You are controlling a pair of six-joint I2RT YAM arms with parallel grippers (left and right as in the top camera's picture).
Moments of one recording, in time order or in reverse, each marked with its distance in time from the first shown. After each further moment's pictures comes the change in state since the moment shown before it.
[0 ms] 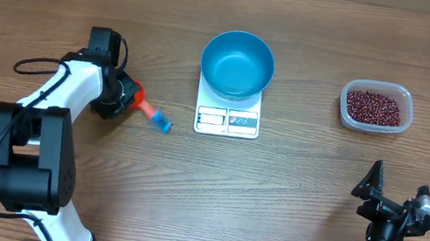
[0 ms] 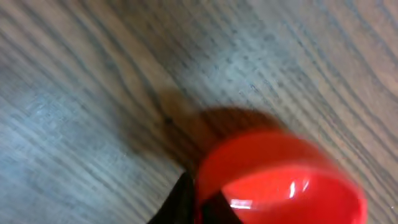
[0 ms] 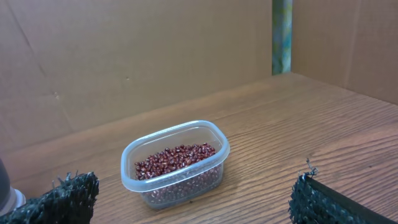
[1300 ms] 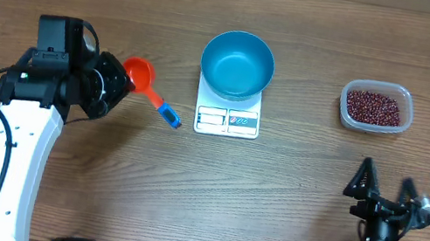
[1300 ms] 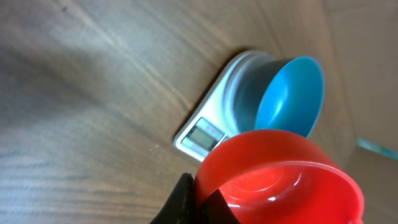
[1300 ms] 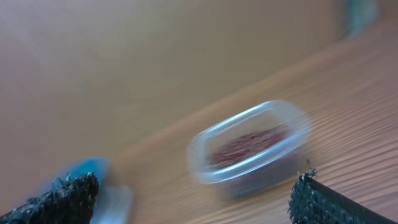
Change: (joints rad) left arm 0.026 -0.529 0.053 -0.272 0.331 0.027; right arm 0.000 0.000 0.000 0.012 -0.159 0.207
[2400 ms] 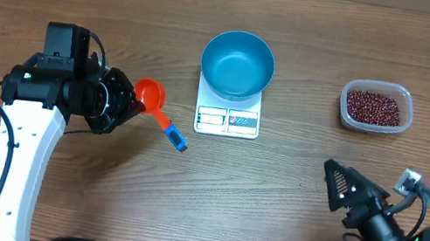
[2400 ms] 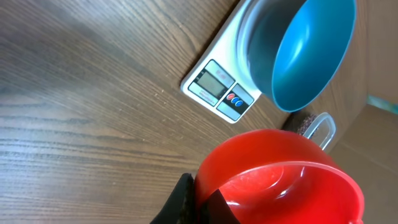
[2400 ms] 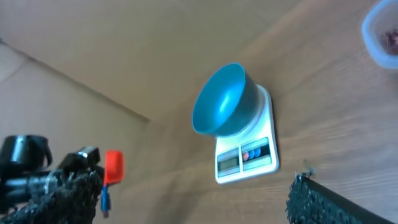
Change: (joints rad) left arm -0.016 0.000 0.000 -0.166 0.119 0.050; right arm 0.001 0.326 0.488 -0.487 -0.640 0.297
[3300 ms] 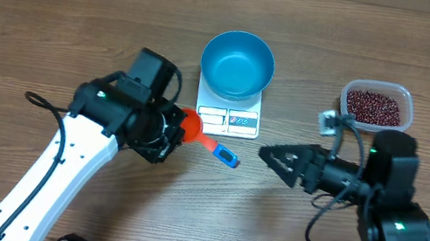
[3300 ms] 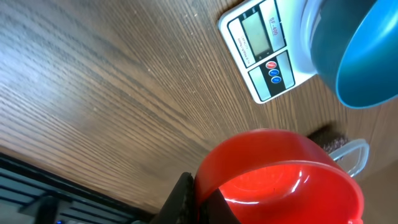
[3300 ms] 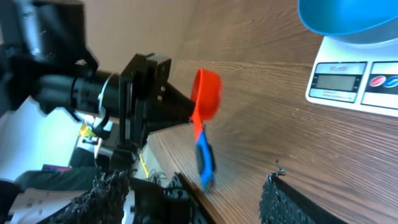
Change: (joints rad) left arm -0.431 0.000 0.000 -0.034 -0.238 -0.710; right arm 0.476 0.576 0.245 0.118 -0.165 -0.124
